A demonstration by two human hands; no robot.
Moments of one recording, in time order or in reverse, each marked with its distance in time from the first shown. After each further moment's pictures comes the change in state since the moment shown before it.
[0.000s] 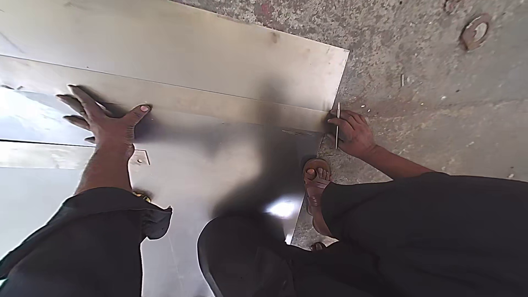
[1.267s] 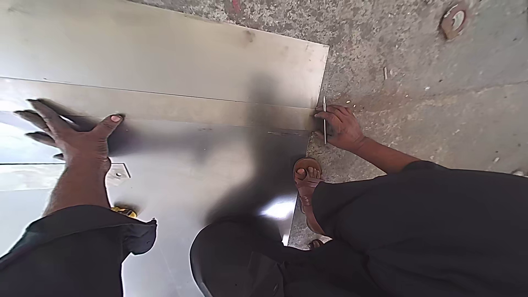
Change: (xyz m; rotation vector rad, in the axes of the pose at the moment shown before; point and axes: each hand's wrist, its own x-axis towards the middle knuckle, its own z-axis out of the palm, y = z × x) left_hand -0.064 0.075 0.001 0.547 0.097 -0.008; right_hand 0.005 0.010 -0.002 0.030 0.026 0.014
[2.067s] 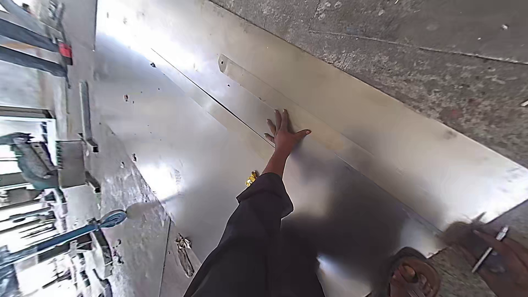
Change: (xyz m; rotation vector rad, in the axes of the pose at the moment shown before) left_hand 0.042 -0.044 0.027 -0.514 -0.005 -0.051; right_hand 0.005 -0.012 -0.018 0.007 -0.145 0.045
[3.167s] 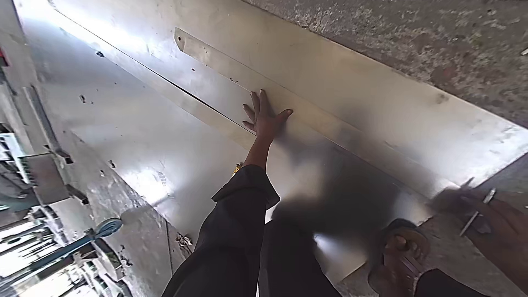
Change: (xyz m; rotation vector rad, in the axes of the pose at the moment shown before) left_hand -0.001 0.007 0.003 0.089 0.011 0.012; right_hand -0.002 -0.001 0.008 -0.027 0.044 -0.001
